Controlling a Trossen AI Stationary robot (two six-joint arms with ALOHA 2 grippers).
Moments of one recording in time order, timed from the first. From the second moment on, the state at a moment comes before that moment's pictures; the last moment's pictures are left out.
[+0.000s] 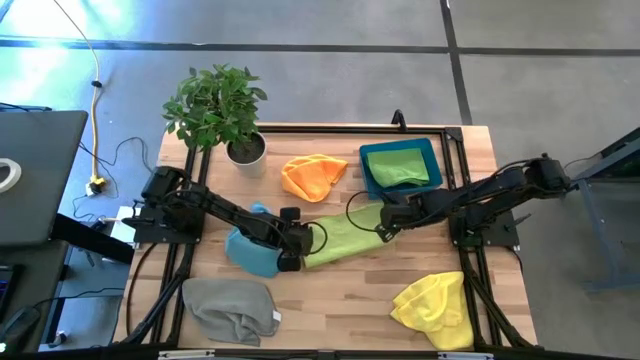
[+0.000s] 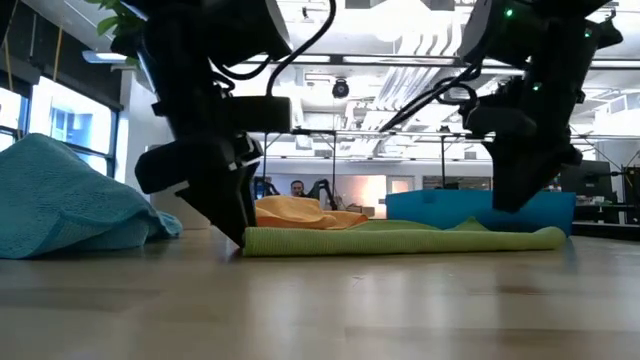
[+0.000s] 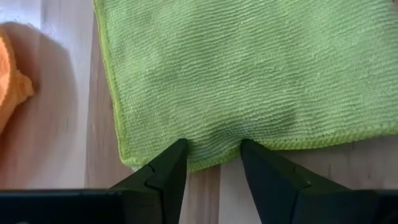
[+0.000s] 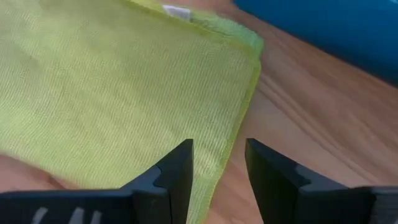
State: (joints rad) left arm -0.12 1.86 1.00 -0.39 -0.29 -0.20; right arm 0.12 1.35 0.68 -0.62 0.24 1.01
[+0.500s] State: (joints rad) left arm -0.14 1.86 0.99 -0.40 -0.28 -0.25; right arm 0.12 1.39 0.52 -0.36 0.24 1.11
